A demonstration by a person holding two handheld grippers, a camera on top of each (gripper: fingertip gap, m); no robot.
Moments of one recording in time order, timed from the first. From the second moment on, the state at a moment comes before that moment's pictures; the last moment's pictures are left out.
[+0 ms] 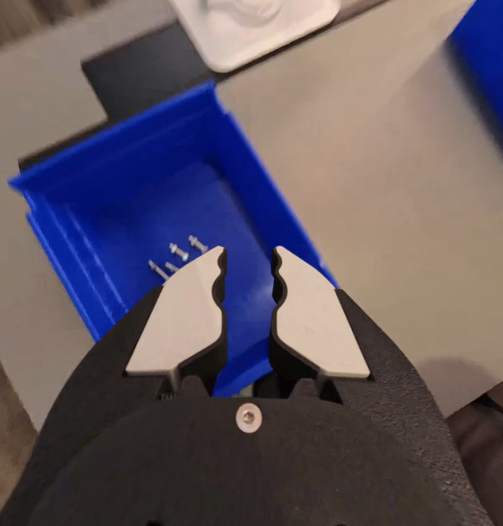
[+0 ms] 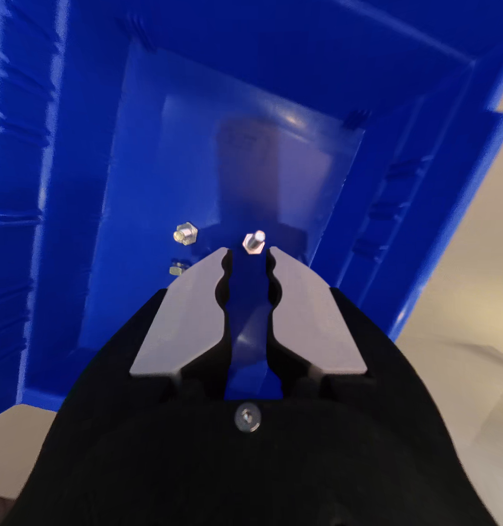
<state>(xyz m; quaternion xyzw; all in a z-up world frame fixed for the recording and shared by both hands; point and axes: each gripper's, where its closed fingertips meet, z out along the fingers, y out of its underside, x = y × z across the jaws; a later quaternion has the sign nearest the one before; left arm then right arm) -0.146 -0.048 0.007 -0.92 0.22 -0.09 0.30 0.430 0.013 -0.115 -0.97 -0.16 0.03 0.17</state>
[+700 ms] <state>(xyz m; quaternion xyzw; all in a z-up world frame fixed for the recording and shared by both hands) -0.187 0.003 -0.133 -0.99 0.10 -0.06 0.11 0.396 0.021 -0.083 -0.94 -0.25 -0.01 0.24</state>
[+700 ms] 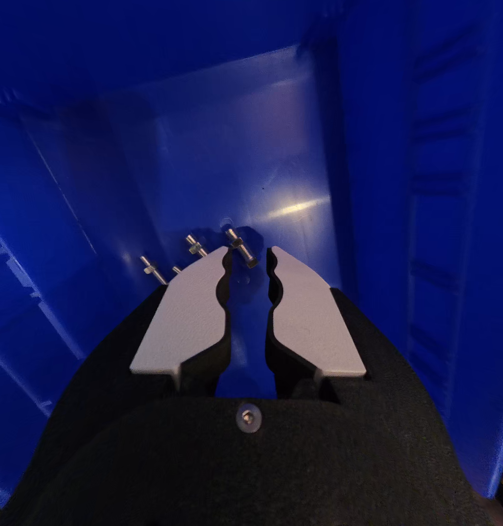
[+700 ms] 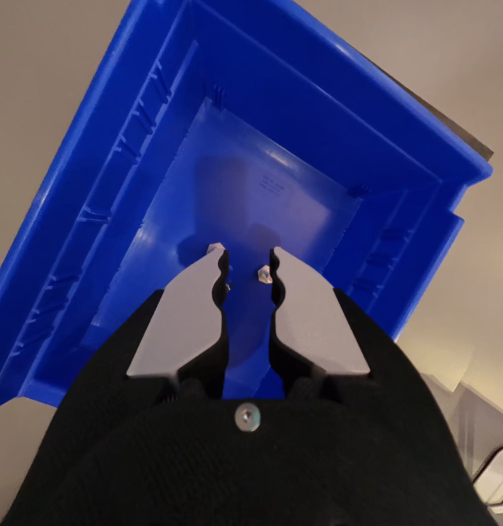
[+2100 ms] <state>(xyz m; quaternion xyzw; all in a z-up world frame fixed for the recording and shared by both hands) 0.105 -0.147 0.090 -0.55 0.57 -0.39 0.46 0.110 -0.155 0.108 -0.36 -0.62 0.25 0.65</state>
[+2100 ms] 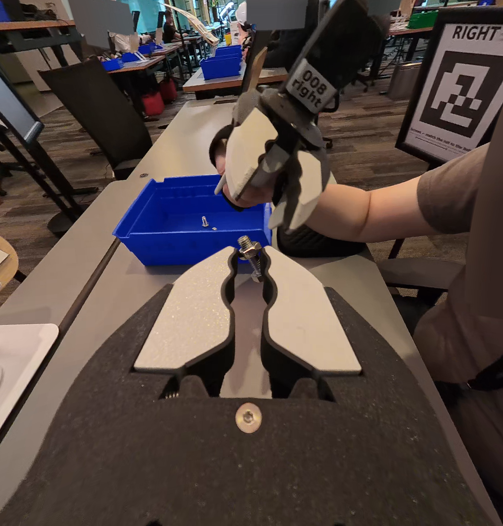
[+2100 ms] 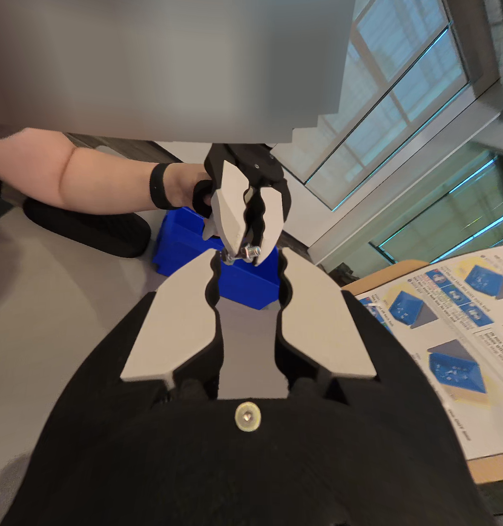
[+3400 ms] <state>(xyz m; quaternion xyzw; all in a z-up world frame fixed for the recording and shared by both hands) 0.112 -0.134 0.087 -0.61 0.49 -0.43 0.46 0.098 -0.126 0.101 -0.27 -0.58 -0.14 0.76</state>
